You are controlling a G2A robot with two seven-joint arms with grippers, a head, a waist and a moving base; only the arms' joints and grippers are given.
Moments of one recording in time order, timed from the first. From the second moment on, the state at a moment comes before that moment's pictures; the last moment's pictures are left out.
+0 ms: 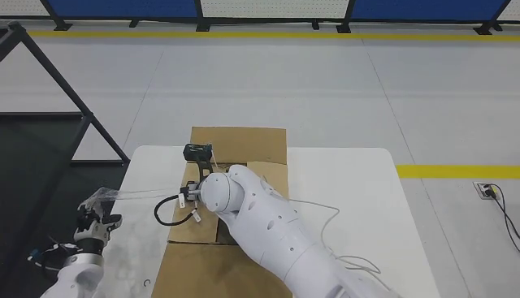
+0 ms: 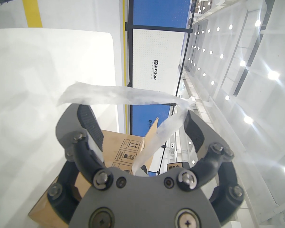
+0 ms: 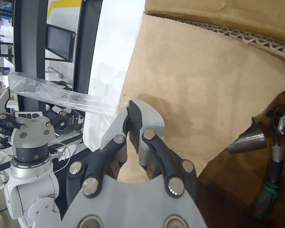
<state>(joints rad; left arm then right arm) 1.37 -1.27 -1.82 -1.69 -0.36 0.12 0.02 -0.12 -2.02 0.73 -0.36 -0.42 0.21 0.66</state>
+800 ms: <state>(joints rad) 1.38 -1.27 -1.81 -1.70 -0.32 0.12 -0.05 -0.13 -2.02 0.74 -0.36 -0.43 0.20 0.66</state>
